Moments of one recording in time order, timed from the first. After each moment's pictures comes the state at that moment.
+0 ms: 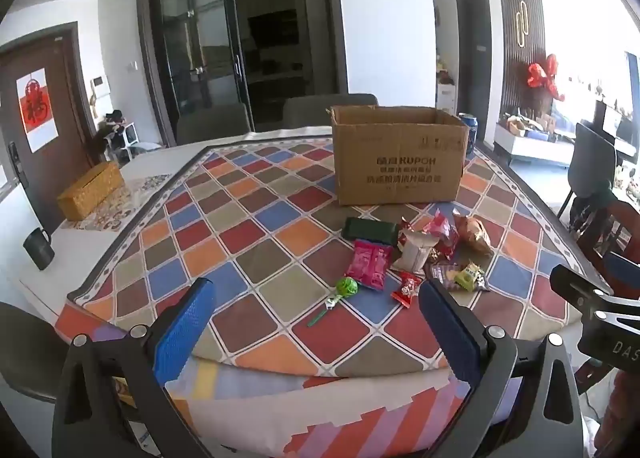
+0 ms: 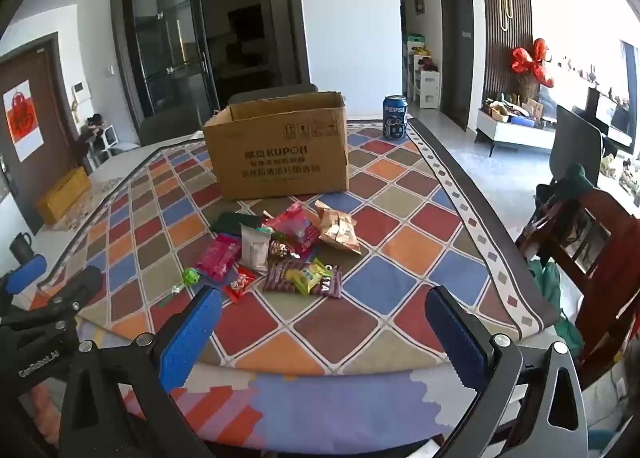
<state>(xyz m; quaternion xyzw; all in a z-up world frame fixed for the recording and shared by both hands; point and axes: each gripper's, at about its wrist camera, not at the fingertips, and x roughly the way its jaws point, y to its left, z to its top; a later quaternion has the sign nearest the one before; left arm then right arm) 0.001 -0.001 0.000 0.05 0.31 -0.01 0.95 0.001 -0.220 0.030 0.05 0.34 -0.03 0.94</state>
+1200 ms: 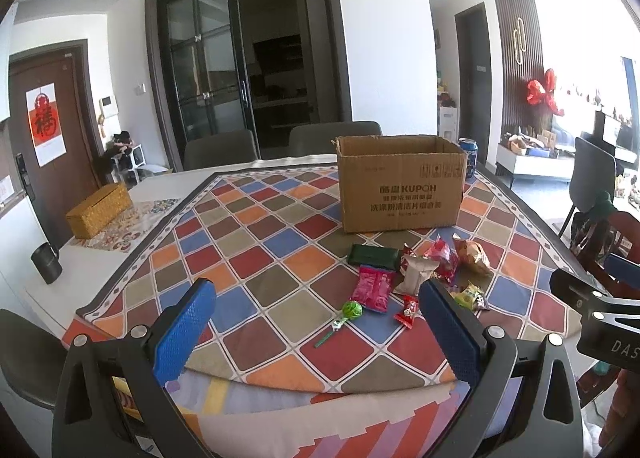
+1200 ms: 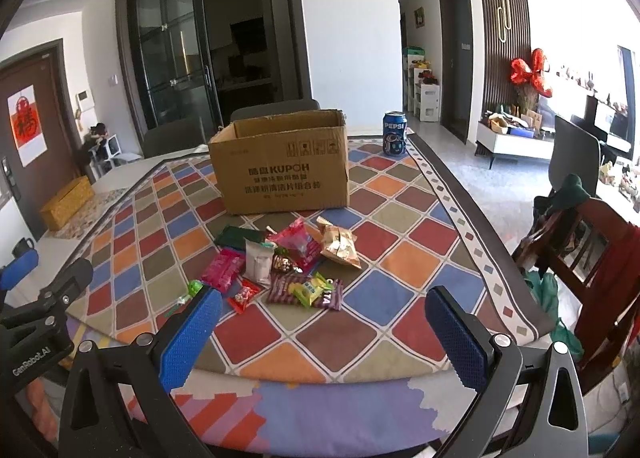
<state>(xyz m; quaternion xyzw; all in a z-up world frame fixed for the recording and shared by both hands) -0.017 0.002 0.018 0.05 0.25 0.00 0.97 -0.009 -0.221 0.042 0.05 0.31 -0.03 0.95</state>
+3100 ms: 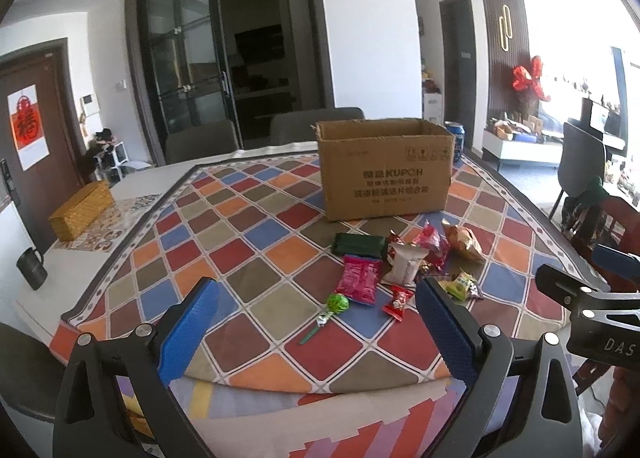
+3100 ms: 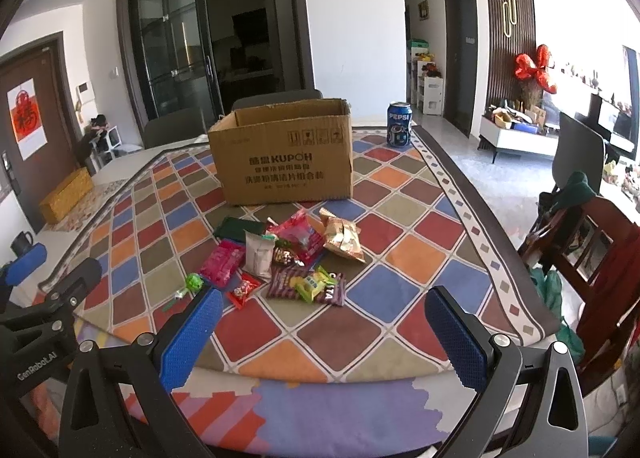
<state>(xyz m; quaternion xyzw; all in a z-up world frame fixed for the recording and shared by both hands) 0.002 -0.007 0.003 0.06 0.28 -0.04 0.96 0.003 -0.222 0.033 0.05 0.33 -0.02 0.94</state>
